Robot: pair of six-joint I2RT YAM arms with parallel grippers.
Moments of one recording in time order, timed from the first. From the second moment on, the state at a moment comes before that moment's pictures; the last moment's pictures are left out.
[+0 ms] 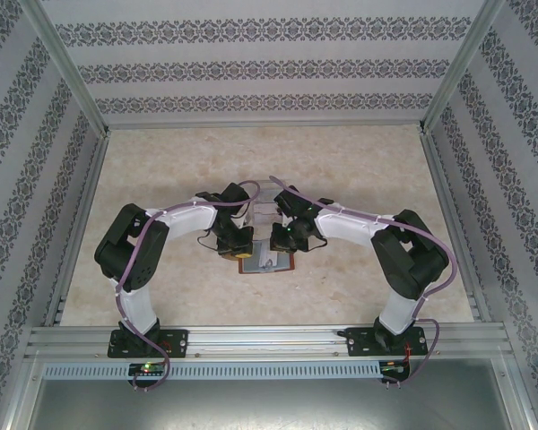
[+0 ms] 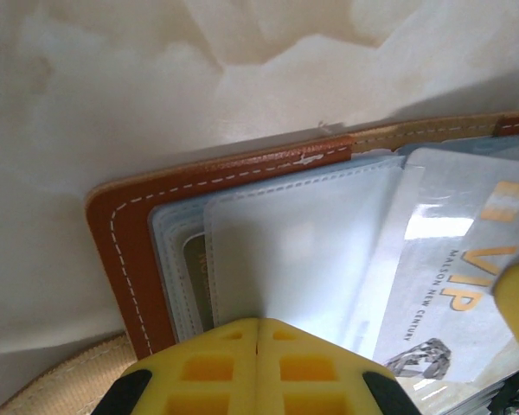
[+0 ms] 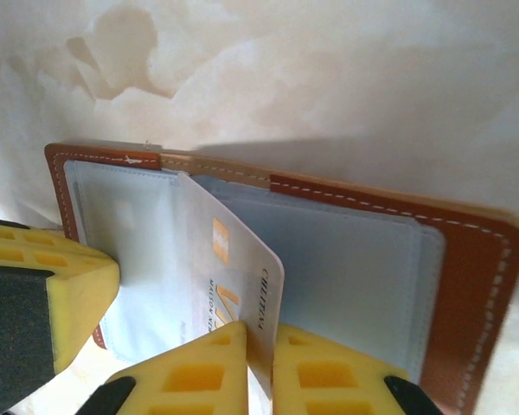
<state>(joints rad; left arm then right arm) -0.54 1.84 1.11 -0.69 0.43 -0.61 0.67 1.75 1.06 -0.54 -0.32 0.74</state>
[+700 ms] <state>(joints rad) -0.54 1.85 1.12 -0.70 0.42 -0.61 0.69 1.77 1.17 -0.67 -0.24 0.65</state>
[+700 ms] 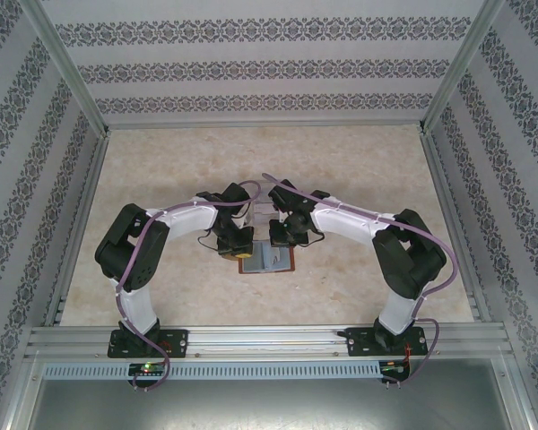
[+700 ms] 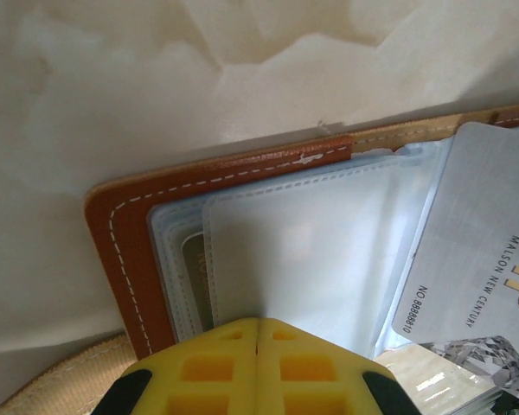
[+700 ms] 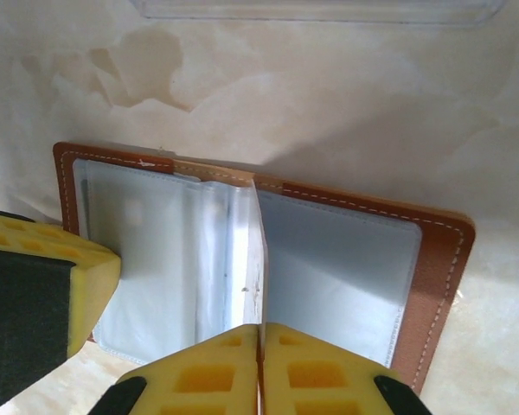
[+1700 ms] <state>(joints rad) -0.54 1.84 1.12 -0.70 0.42 -0.61 0.70 1.76 1.12 -0.64 -0.33 0.73</state>
